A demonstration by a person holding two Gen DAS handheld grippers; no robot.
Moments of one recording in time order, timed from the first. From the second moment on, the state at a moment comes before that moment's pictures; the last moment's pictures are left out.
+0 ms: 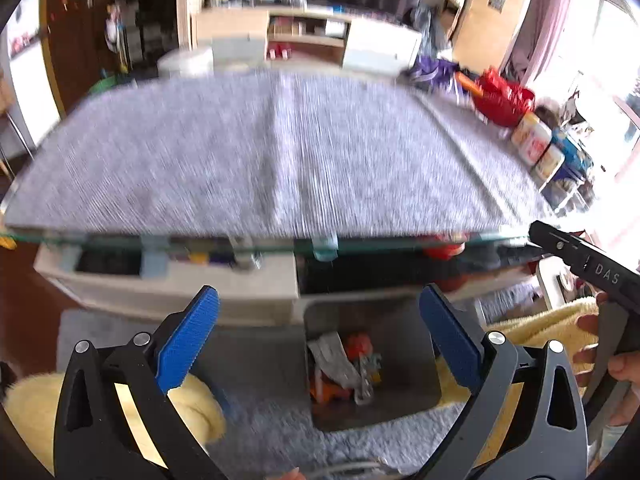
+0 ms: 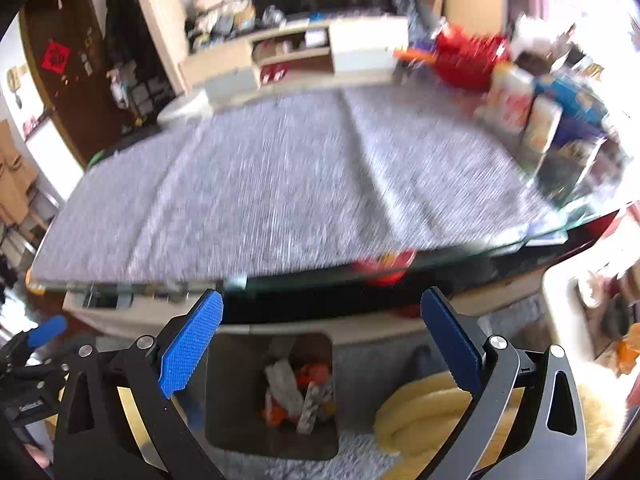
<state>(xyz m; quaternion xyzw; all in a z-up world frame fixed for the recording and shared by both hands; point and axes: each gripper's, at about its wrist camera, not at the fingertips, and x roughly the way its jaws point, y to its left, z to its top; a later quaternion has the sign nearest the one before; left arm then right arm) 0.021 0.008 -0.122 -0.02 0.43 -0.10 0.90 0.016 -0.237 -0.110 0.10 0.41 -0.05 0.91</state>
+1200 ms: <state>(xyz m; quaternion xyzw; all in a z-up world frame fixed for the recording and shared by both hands) -0.018 0.019 -0.045 0.00 0.29 -0.05 0.96 -0.034 -0.208 -0.036 0.04 0.28 -0.08 0.96</state>
